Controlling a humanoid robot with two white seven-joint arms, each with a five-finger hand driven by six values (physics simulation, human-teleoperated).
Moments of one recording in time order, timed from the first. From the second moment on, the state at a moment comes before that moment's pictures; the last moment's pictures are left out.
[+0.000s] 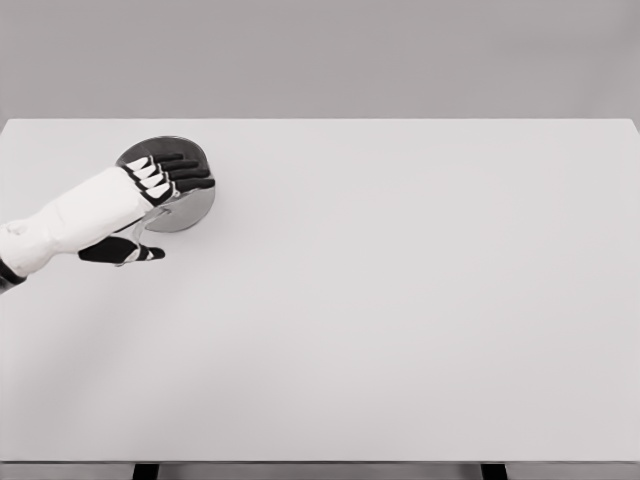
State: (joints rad) left arm -0.17 0.80 -0.20 -1.75 -0.32 -0.61 -0.27; right arm 0.06 0.00 0.11 -0.10 -0.19 0.10 0.07
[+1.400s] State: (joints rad) left arm -0.39 0.69 -0.35 -1.47 -0.53 -0.61 -0.44; right arm 0.06 0.00 0.11 -0.10 -0.19 0.10 0.07
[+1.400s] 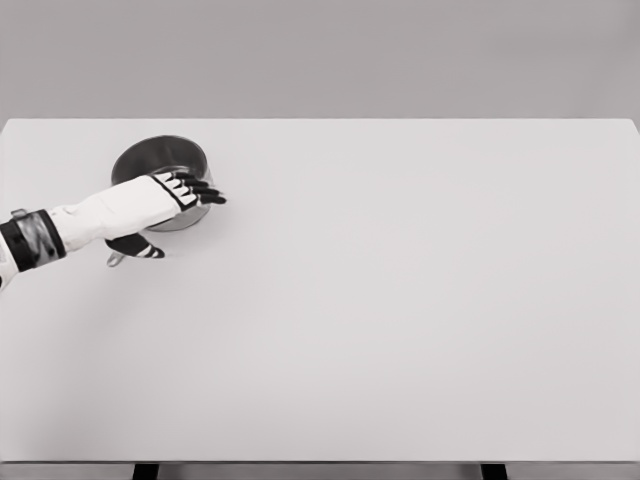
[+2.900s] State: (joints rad) left arm -0.40 0.88 -0.27 -1.29 -0.49 -0.61 -0.44; right arm 0.06 0.00 0.11 -0.10 -0.19 0.10 0.07
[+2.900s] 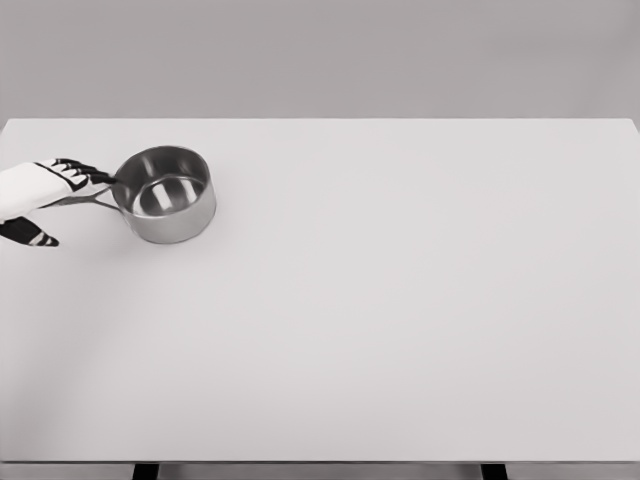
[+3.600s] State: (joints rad) left arm -0.49 0.79 -0.26 -1.13 -0.50 -0.61 -0.44; right arm 0.06 0.00 0.11 -0.10 -0.19 0.10 0.07
